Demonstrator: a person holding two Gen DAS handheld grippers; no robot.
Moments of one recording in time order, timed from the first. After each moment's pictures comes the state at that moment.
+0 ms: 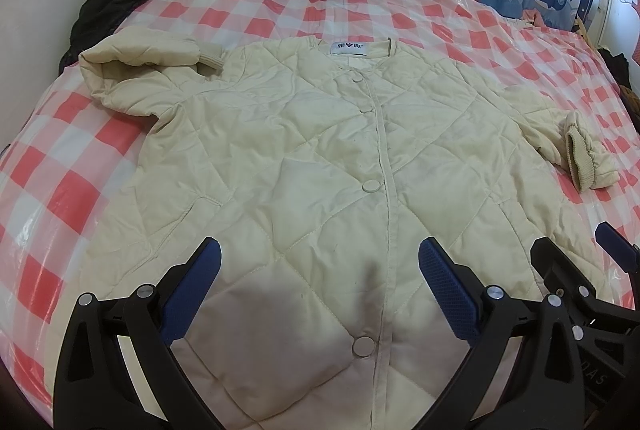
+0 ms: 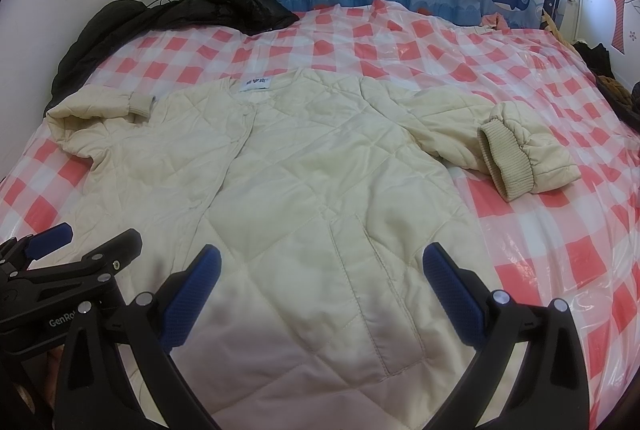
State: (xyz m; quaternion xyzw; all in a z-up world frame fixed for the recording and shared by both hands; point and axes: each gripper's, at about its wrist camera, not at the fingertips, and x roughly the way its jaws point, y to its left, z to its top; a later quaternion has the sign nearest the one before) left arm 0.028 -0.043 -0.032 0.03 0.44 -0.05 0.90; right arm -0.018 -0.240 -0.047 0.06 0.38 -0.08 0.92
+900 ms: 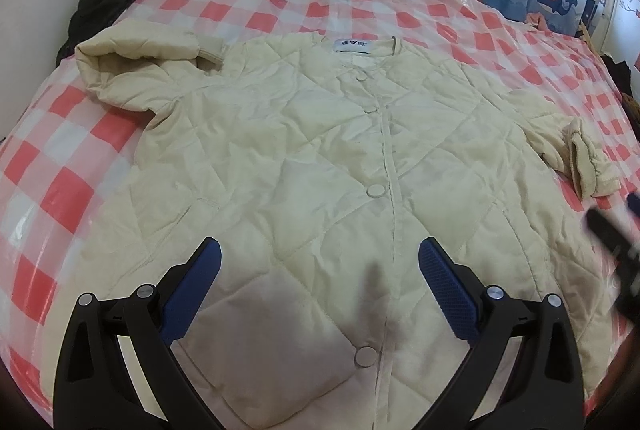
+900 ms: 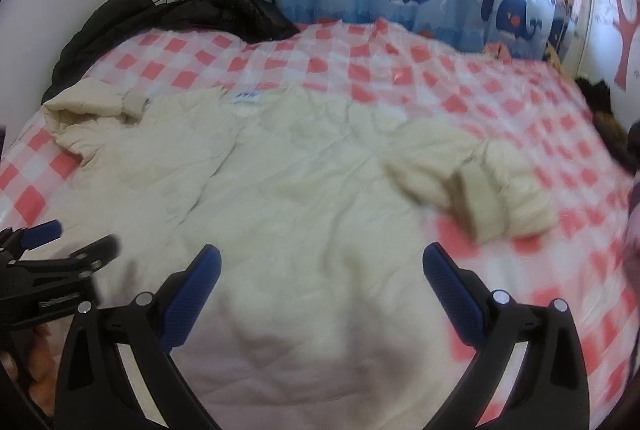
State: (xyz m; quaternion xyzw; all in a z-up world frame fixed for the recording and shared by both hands) left arm 0.035 -0.029 -0.033 0.02 0.45 -0.06 0.89; right arm -0.010 -0.277 -0.022 0.00 0.36 -0.09 0.93
